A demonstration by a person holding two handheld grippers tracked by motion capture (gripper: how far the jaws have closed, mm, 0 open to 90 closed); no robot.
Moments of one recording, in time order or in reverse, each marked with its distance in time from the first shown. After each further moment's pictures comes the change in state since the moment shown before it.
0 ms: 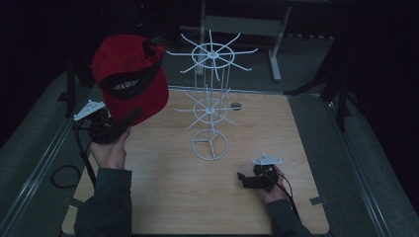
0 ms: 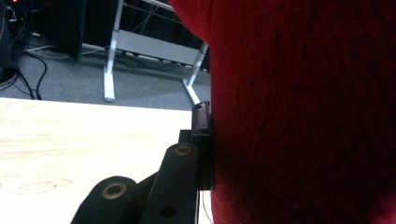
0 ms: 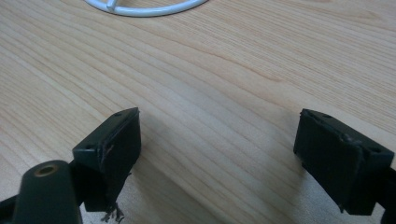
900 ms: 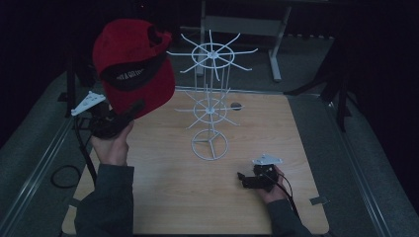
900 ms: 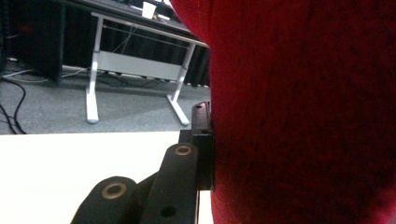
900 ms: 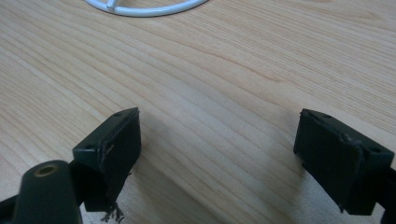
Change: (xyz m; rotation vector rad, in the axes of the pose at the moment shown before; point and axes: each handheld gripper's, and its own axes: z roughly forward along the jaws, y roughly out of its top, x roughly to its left) left arm -0.022 0.019 -0.005 -0.058 -0.072 0.048; right arm 0.000 0.000 0.000 0.000 0.000 0.000
